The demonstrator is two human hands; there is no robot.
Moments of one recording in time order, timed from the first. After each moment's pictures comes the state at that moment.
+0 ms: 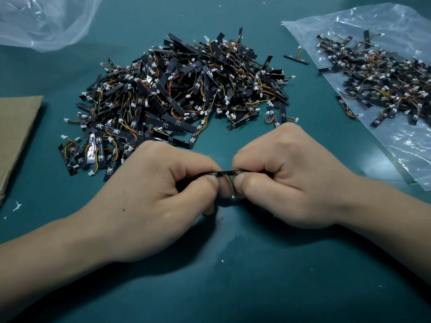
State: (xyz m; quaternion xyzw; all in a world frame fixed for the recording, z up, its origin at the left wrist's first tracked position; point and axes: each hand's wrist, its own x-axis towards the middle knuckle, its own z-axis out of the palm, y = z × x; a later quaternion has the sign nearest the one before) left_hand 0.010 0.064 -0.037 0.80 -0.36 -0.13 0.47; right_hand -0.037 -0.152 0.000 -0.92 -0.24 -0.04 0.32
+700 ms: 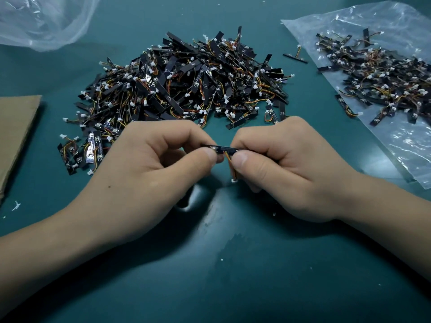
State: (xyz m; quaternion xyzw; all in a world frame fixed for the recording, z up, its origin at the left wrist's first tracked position) left_hand 0.006 0.051 0.001 0.74 -0.29 -0.13 0.59; right_hand -0.038 -0.151 0.004 -0.90 -0.20 -0.05 0.39
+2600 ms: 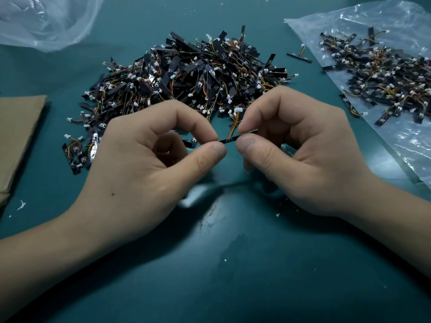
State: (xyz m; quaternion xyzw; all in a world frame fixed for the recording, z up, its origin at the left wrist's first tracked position) left_hand 0.004 0.054 0.003 0.77 -0.35 0.00 0.54; right_hand -0.041 -0.147 0.001 -0.83 -0.16 -0.16 0.51
